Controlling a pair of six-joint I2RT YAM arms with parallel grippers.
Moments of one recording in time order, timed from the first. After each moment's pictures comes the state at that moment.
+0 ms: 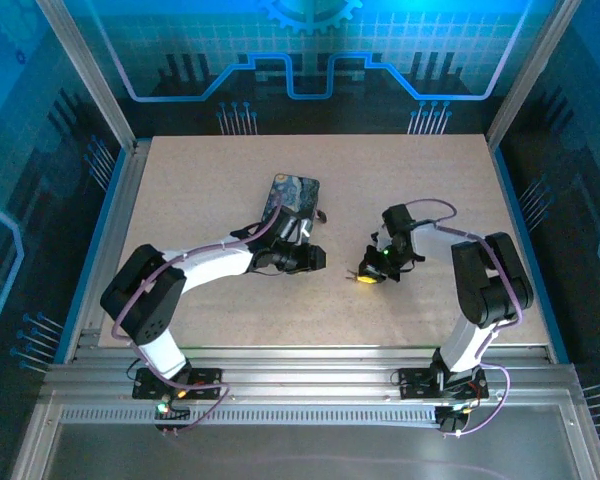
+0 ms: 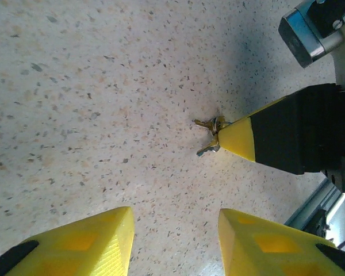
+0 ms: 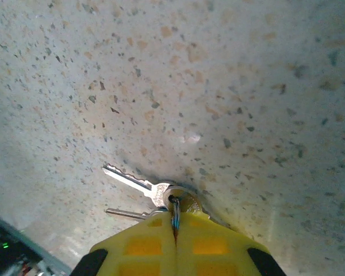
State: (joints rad) left arm -0.64 1.70 0.99 -0.19 0.42 -0.76; right arm 0.25 1.73 0.90 -0.57 -0.56 0.52
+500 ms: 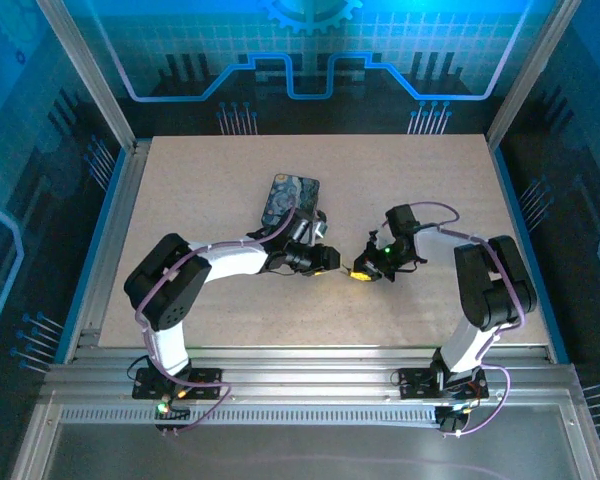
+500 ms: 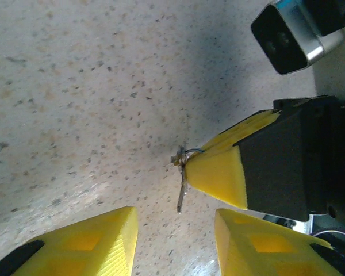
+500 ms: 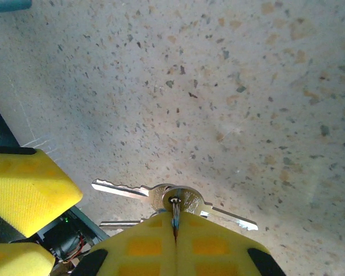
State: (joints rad) left arm -0.67 1.83 1.03 -0.01 0.52 -0.84; right arm 0.24 1.70 0.87 -0.49 -0.71 0.59
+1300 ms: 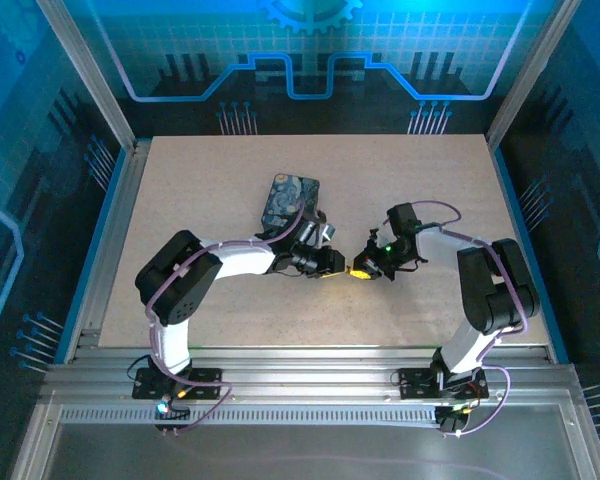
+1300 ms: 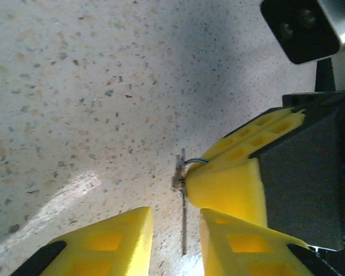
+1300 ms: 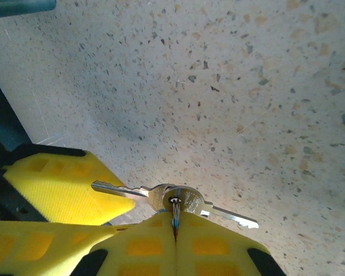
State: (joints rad) left arm -0.70 1.90 1.07 0.02 0.55 -0.85; right arm 0.23 1.68 0.87 -0.49 -0.74 0.61
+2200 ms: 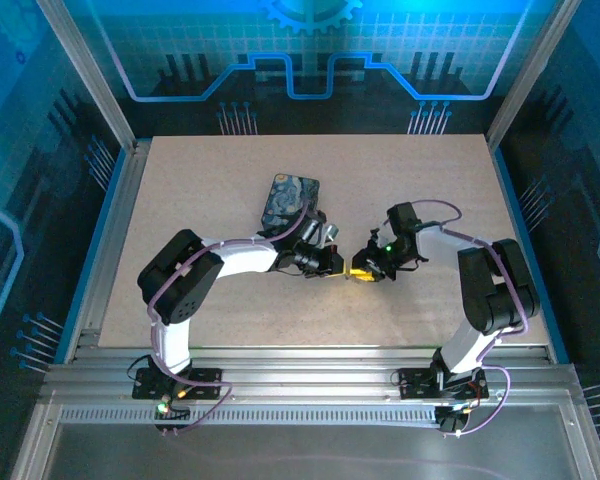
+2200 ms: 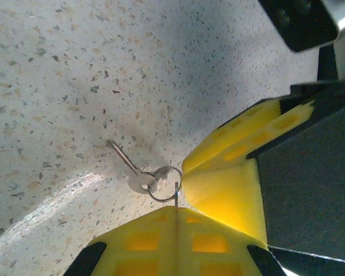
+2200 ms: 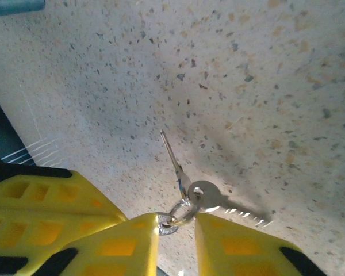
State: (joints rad) left arm -0.70 1.91 1.11 -0.05 0.57 -0.79; right arm 0.23 1.67 0.88 -0.54 -0.70 0.59
